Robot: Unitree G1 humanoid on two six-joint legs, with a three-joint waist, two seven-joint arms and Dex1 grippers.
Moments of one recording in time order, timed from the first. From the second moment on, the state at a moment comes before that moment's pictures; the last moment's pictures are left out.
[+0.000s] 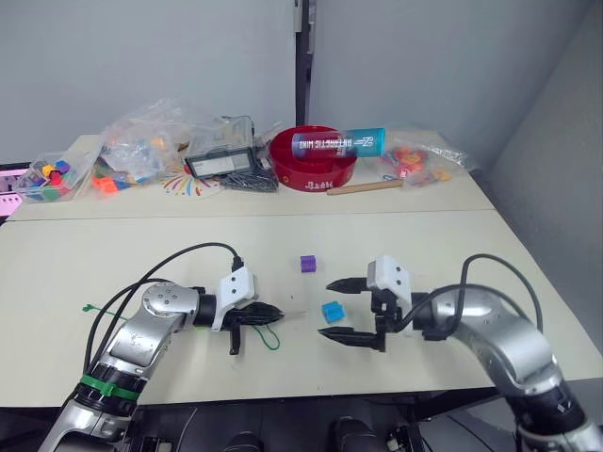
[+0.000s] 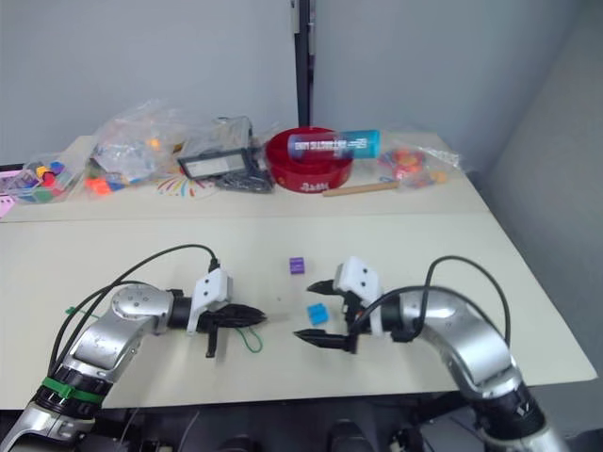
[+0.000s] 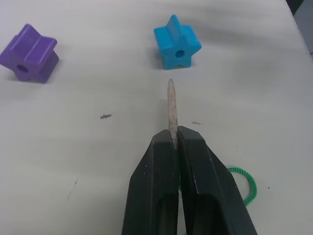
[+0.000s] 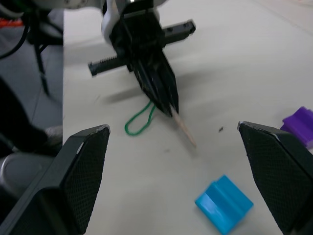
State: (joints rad) left arm -0.35 0.65 -0.18 -0.07 -0.24 0.32 -1.18; right arm -0.41 -0.69 0.21 -0.33 0.43 0.56 1.10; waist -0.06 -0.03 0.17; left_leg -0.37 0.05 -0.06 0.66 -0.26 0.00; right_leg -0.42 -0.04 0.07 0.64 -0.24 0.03
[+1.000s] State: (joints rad) left arm -0.28 0.71 -0.21 -0.31 -0.24 0.49 -1.03; right arm -0.73 -0.49 0.37 0.56 0.08 -0.17 1.46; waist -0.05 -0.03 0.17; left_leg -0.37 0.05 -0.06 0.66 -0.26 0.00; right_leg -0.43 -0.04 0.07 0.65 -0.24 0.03
